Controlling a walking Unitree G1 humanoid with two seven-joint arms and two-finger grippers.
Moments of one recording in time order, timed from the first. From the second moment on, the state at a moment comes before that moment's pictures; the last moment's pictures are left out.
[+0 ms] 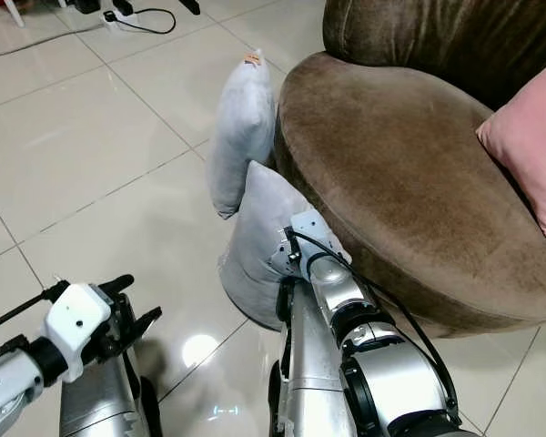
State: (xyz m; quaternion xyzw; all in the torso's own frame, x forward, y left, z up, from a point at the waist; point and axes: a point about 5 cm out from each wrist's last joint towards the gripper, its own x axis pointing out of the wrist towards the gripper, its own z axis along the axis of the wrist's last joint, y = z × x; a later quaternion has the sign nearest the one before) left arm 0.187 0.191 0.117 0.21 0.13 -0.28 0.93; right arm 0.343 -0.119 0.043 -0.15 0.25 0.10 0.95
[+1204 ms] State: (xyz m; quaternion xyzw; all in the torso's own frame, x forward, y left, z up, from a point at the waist) left arm 0.194 0.197 0.106 0.21 0.10 -0.19 0.95; right arm 0.340 -0.063 0.066 0.06 0.16 0.23 0.96
